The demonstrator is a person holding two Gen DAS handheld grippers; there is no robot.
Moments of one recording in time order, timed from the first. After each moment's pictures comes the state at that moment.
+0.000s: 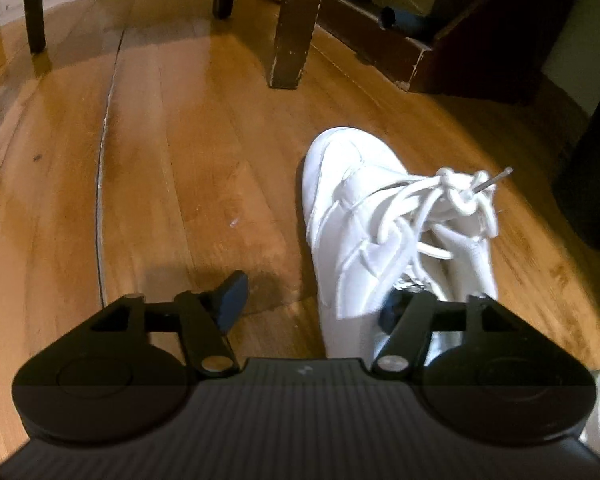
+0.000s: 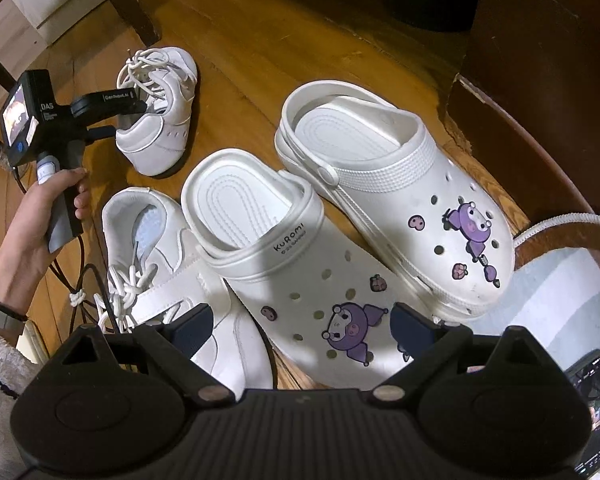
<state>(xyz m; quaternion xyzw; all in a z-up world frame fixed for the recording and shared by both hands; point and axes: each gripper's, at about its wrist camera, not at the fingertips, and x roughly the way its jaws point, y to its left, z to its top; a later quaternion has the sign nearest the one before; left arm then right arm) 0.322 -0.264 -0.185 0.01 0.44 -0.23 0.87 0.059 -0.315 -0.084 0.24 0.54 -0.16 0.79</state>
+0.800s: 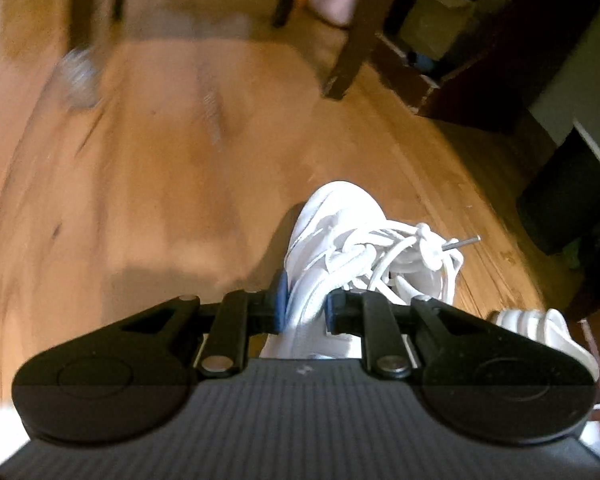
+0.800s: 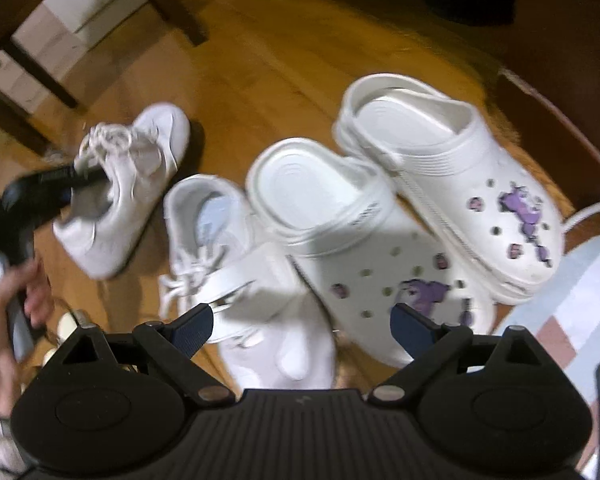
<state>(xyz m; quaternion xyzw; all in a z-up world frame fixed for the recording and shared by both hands) 0.222 -0.101 -0.108 -0.08 0.46 -0.23 0.85 0.054 -0.279 -0.073 0.28 0.52 -0.07 0.80</state>
